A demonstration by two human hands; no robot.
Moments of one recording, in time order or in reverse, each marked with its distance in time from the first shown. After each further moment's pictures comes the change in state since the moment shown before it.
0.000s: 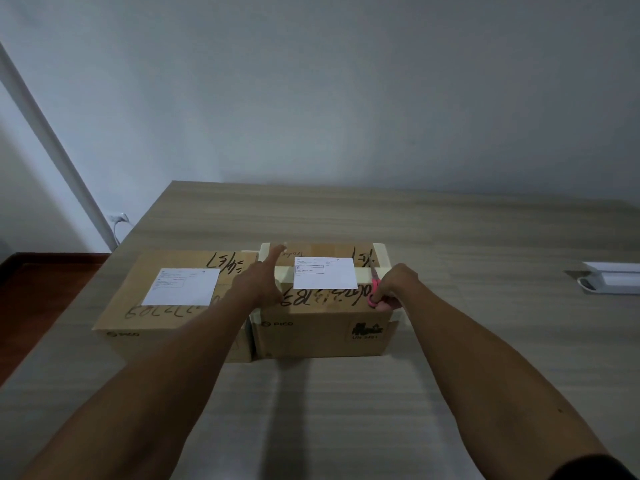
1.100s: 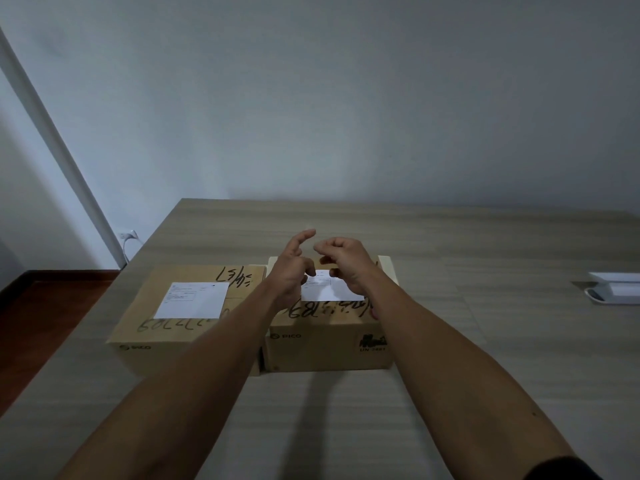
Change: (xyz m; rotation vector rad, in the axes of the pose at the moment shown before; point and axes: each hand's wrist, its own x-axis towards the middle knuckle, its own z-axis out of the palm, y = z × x) left_hand -0.016 0.074 -0.032 -1.219 -0.023 -0.049; right_hand -0.062 -0.091 0.042 0.709 -0.155 -0.606
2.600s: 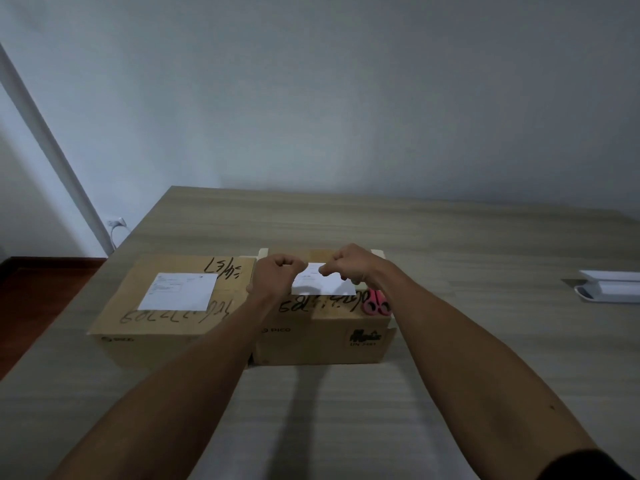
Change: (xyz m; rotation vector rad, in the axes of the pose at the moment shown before) left_hand 0.012 -0.047 -0.013 0.267 0.277 0.072; right_hand 0.007 0.001 -0.038 -0.685 -0.176 0.179
